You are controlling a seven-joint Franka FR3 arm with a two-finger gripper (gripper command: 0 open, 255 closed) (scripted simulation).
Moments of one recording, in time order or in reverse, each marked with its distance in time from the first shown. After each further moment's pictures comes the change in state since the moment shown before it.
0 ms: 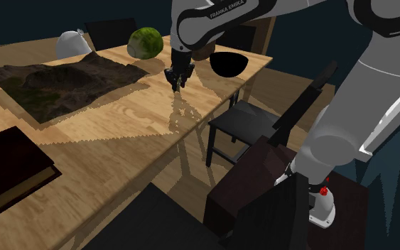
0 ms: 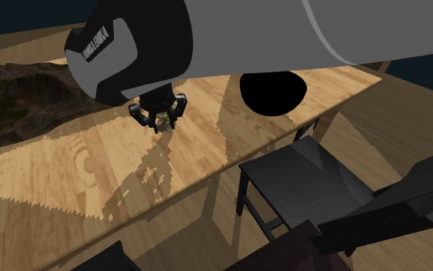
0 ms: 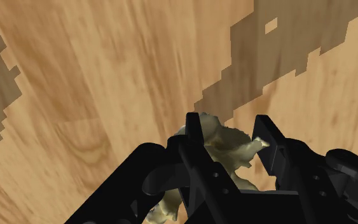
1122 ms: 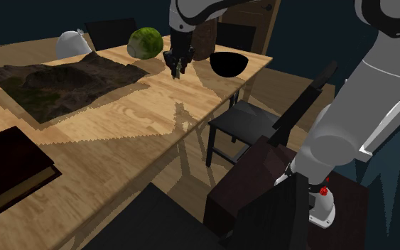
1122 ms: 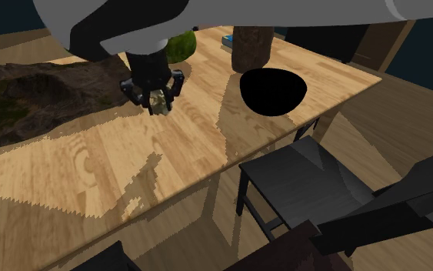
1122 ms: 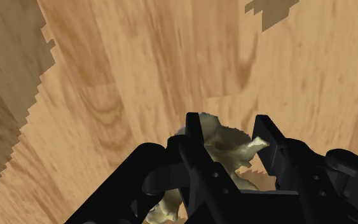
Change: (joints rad) arm 0.000 -0.035 -0.001 0.123 0.009 -0.157 -0.012
